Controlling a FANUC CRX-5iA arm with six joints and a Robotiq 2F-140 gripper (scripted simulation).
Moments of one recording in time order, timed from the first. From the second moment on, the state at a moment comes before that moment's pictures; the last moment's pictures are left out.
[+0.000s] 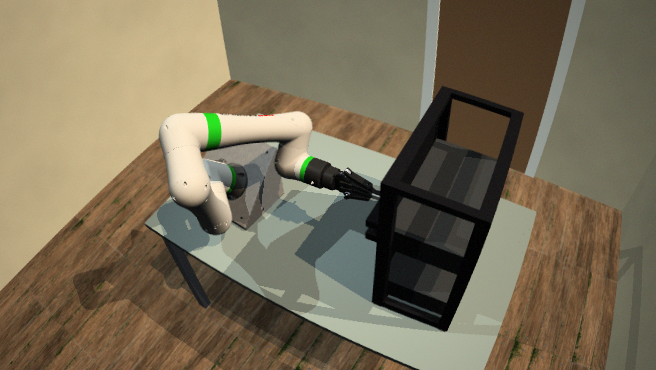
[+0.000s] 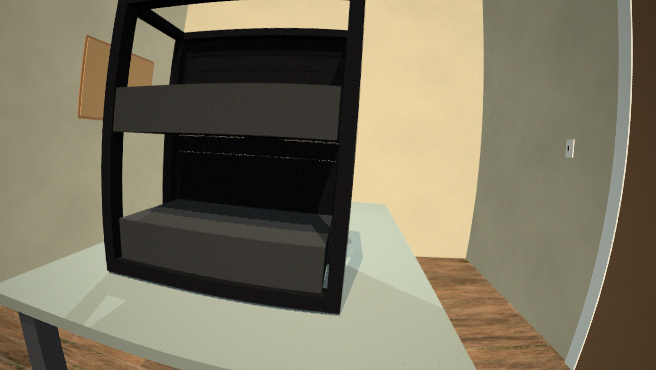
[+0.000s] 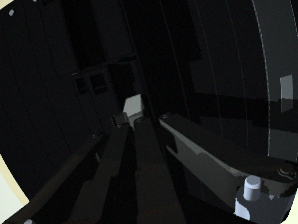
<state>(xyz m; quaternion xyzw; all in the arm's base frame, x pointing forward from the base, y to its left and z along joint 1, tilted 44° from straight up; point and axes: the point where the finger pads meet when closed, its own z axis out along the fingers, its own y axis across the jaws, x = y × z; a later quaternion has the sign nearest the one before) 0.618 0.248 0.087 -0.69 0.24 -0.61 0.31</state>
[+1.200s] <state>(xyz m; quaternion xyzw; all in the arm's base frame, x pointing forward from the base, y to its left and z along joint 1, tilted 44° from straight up) 0.631 0.250 0.086 -0.69 0.24 -0.61 0.31</state>
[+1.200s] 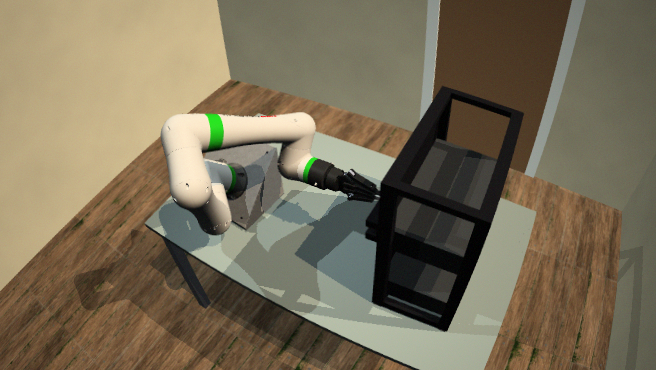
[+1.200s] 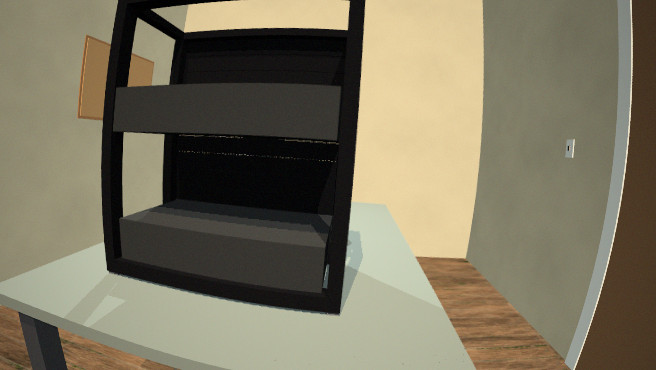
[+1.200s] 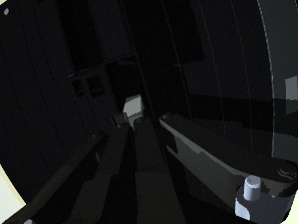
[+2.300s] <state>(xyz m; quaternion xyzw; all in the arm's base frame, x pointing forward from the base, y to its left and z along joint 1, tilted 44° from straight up) 0.636 0.251 0.086 -0.69 0.24 -0.61 0.31</state>
